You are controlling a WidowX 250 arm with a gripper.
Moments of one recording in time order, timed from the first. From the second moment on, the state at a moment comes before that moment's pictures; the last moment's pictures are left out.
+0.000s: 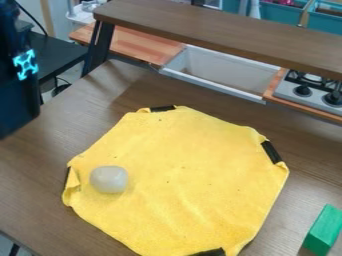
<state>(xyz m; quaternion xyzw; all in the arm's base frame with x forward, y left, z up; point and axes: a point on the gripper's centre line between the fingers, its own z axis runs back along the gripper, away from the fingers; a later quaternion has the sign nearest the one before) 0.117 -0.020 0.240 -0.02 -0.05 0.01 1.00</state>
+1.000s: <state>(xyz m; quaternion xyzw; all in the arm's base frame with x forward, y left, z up) 0.262 -0.040 0.163 0.07 -0.15 0.26 0.95</state>
